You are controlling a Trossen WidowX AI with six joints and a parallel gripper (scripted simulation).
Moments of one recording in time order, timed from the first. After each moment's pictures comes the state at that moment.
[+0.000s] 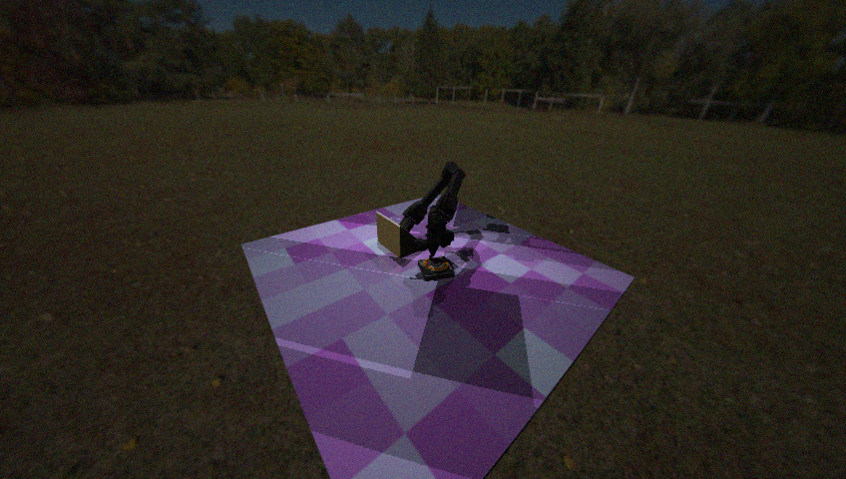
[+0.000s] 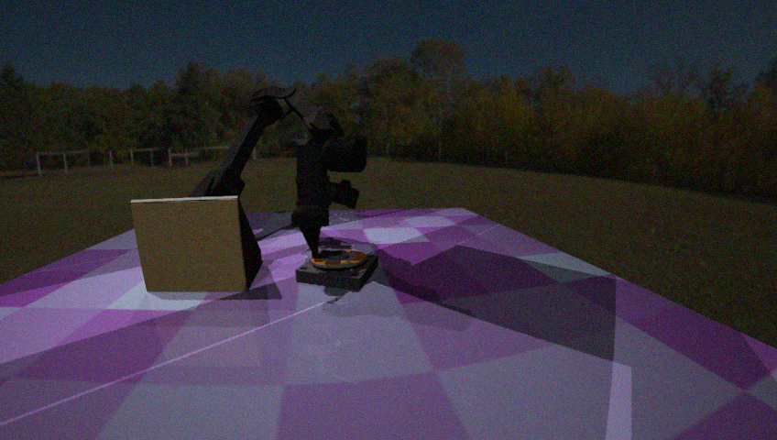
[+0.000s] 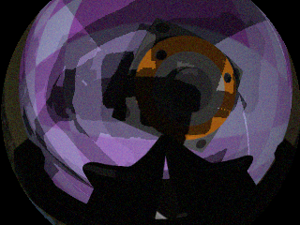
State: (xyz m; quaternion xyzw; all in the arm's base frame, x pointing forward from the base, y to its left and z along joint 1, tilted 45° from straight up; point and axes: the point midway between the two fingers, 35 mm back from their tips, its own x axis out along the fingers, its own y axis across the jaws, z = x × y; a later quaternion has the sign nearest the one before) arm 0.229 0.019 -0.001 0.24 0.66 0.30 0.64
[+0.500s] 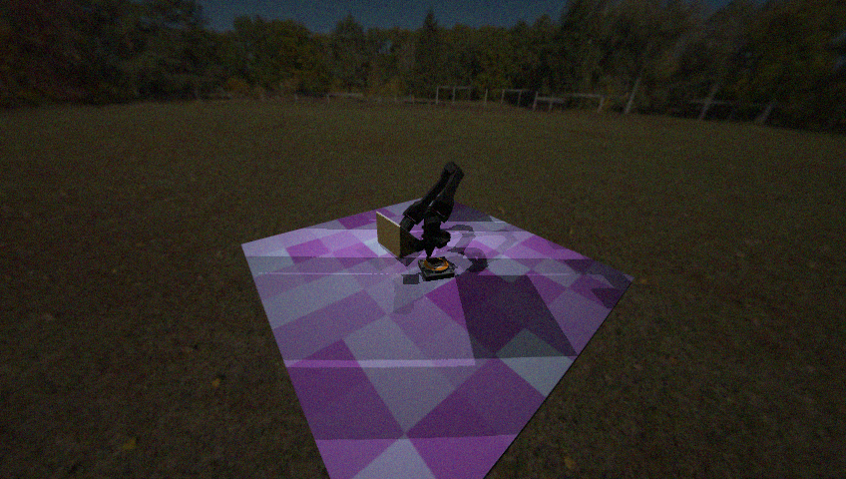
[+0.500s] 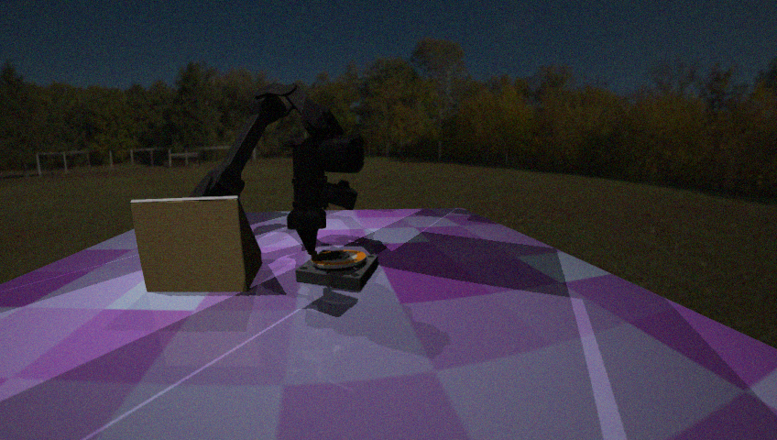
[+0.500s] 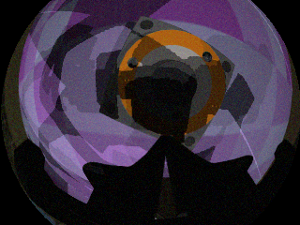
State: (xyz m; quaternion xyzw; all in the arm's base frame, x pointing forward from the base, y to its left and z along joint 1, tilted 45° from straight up) arm 0.225 0.006 -0.012 0.24 0.66 0.30 0.64
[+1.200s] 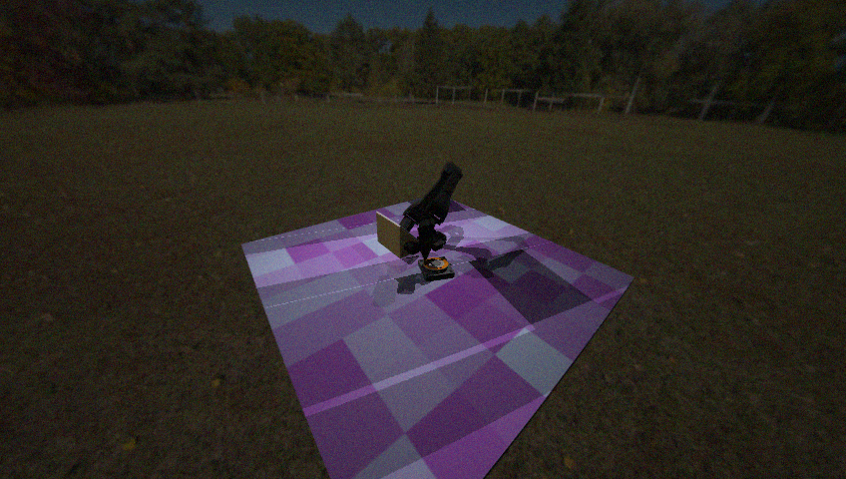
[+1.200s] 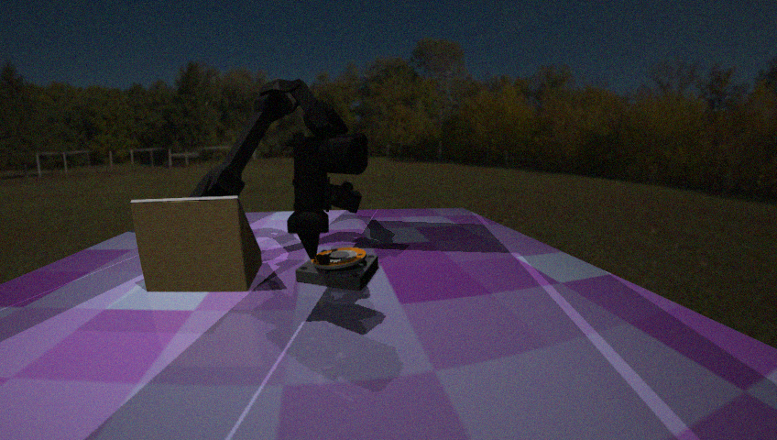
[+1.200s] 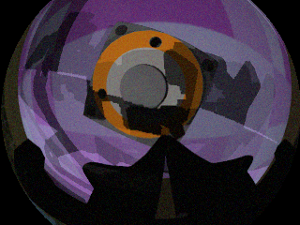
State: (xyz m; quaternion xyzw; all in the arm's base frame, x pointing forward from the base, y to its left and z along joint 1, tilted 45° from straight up) arm 0.231 -0.012 -0.031 0.24 0.67 0.30 0.64
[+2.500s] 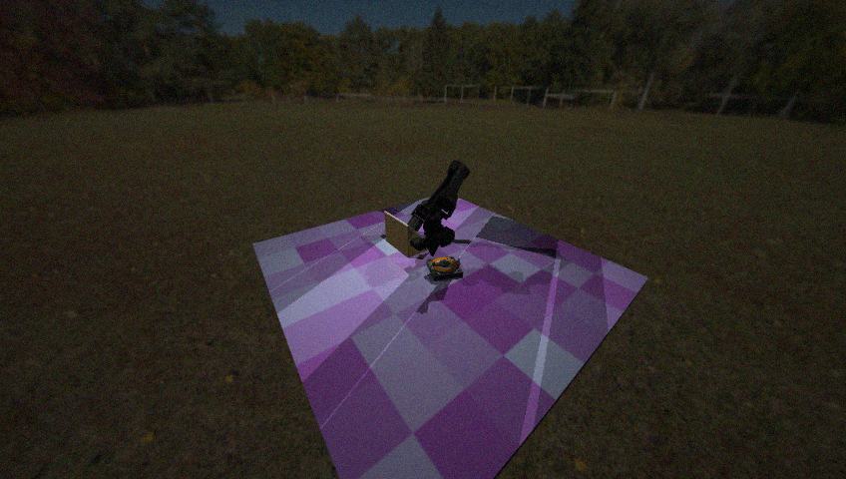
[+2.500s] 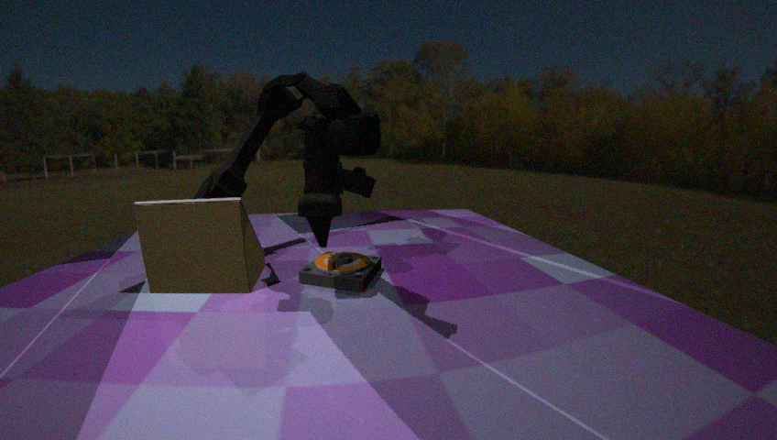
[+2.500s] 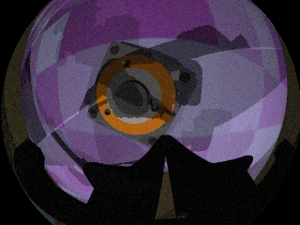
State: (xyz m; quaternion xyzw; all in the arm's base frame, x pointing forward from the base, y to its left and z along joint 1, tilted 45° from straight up) arm 0.250 -0.046 -0.021 0.24 0.67 0.30 0.64
